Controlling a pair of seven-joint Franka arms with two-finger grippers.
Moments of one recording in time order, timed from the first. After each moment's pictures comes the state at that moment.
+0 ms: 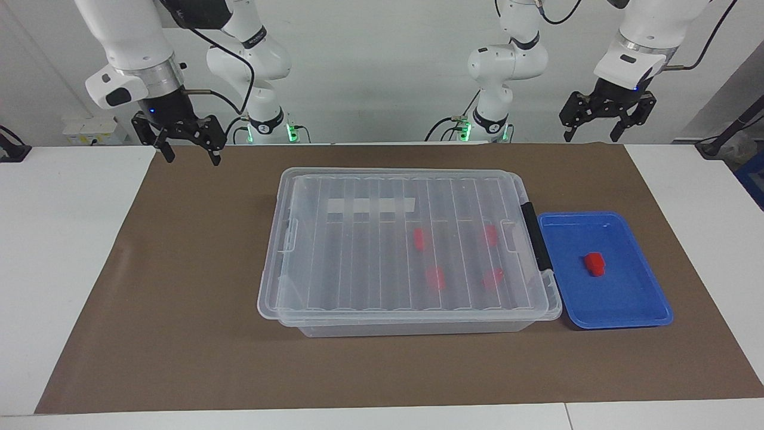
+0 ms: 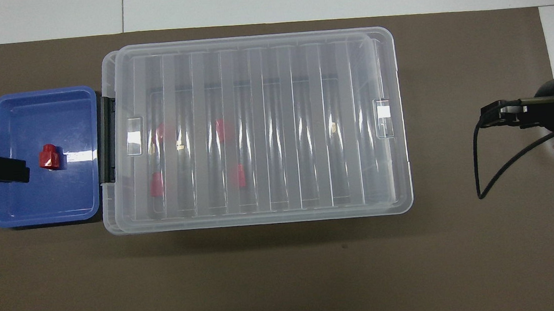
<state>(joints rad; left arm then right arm) 0.02 -0.10 -0.12 -1.58 0.03 1.51 0.02 -0.04 -0.08 0.07 -1.62 -0.01 1.61 0.15</state>
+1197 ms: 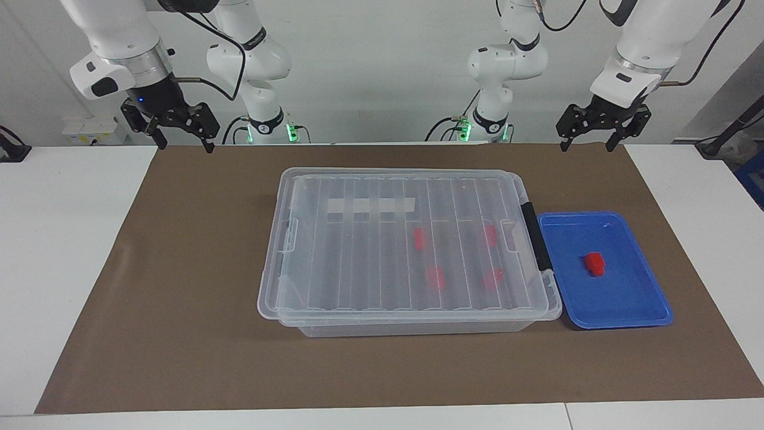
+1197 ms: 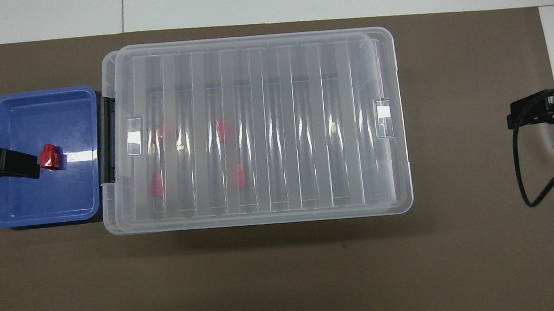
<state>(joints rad) 0.02 -0.05 -0.12 -1.57 0.03 1.50 0.02 -0.05 -0.03 0.07 -1.53 -0.01 1.48 0.15</state>
